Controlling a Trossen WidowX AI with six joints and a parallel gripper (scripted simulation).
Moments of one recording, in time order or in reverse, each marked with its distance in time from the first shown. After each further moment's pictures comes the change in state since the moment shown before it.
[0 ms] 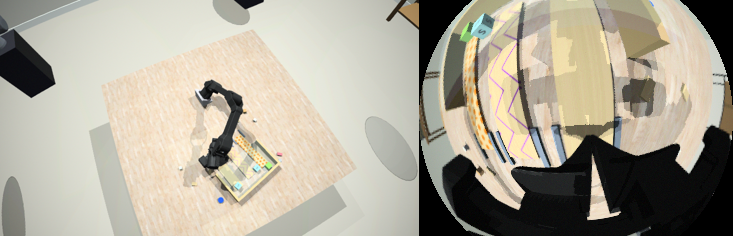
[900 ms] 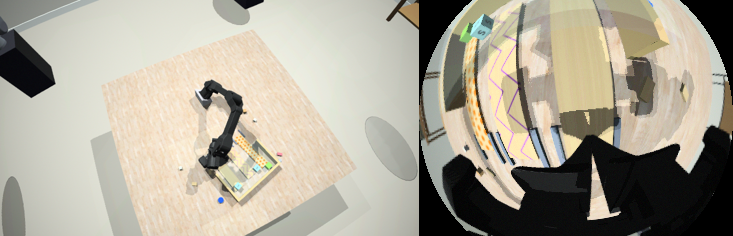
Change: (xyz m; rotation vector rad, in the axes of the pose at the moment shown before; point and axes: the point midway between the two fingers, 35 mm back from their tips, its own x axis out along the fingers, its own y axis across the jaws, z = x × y) arm 0.001 -0.001 0.000 0.003 -0.002 -0.001
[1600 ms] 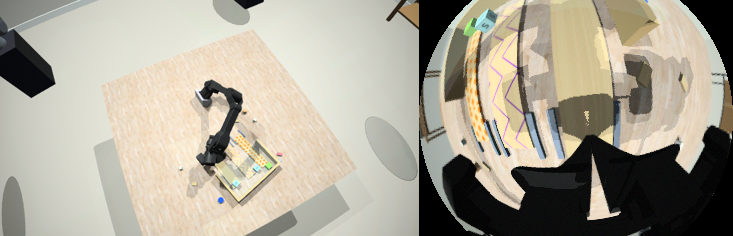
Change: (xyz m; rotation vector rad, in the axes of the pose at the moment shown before) arm -0.001 -0.001 -0.019 -0.003 -0.016 -0.001
